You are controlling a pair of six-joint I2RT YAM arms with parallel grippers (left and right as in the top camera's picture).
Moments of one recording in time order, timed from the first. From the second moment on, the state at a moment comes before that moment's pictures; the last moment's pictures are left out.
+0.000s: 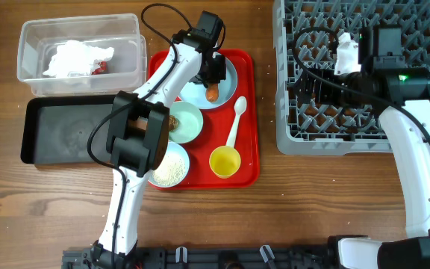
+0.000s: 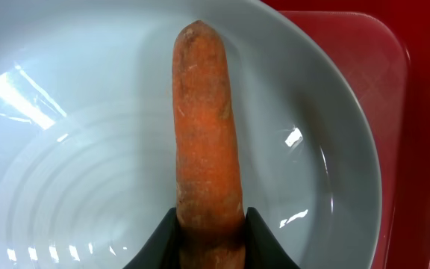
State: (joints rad) left arm -0.41 2.43 2.03 -0.88 0.10 -0.40; right arm 0.03 1.49 1.43 -1.04 -0.28 0.12
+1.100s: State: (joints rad) left arm 0.40 1.89 1.73 -1.32 -0.06 -0.55; right arm 0.03 1.49 1.43 -0.97 -0.28 0.12
